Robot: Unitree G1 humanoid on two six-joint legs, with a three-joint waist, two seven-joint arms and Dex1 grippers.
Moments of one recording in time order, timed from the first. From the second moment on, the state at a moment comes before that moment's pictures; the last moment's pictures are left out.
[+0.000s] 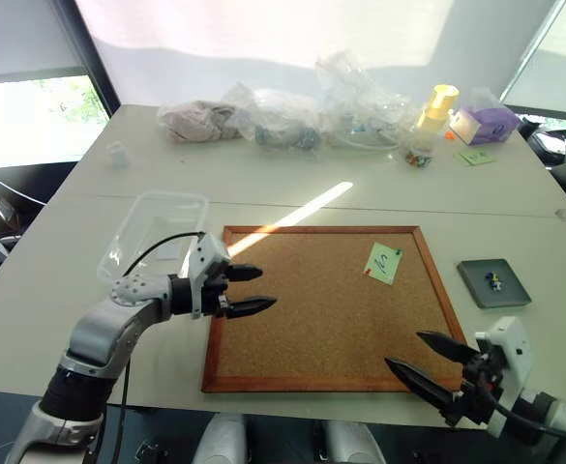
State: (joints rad) left arm -0.26 0.58 -0.10 -0.25 -0.49 0.60 -0.96; right arm 0.70 -0.67 -0.48 -0.87 0.90 0.68 0.53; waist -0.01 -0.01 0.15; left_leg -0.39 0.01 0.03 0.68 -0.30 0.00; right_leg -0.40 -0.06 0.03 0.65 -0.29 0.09
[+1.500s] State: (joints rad) left arm -0.64 0.32 -0.41 0.32 -0.16 0.17 -1.14; right arm 0.11 -0.63 -0.34 -0.54 0.68 0.69 0.26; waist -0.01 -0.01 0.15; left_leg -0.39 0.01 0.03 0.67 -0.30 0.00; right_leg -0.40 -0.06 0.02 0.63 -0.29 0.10
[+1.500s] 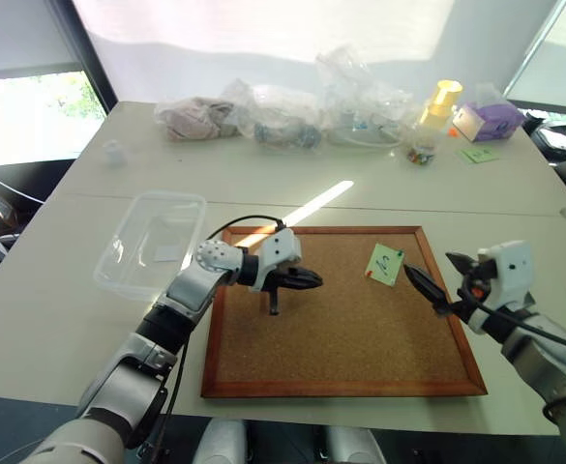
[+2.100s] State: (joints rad) left arm -0.66 0.26 -0.42 0.42 -0.05 0.04 -1.12; right arm -0.13 -0.55 -0.18 -0.20 0.45 0.68 0.24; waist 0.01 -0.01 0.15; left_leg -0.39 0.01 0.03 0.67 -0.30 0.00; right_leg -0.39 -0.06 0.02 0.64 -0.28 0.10
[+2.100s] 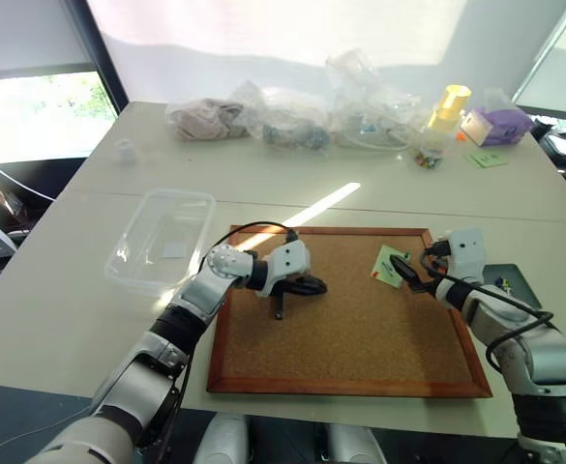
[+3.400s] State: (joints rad) left arm -0.64 0.26 -0.44 0.38 -0.01 0.06 -1.09; right arm -0.16 -0.48 -0.23 -0.16 0.33 0.56 0.23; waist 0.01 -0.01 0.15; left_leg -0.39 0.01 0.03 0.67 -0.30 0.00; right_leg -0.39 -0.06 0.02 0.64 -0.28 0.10
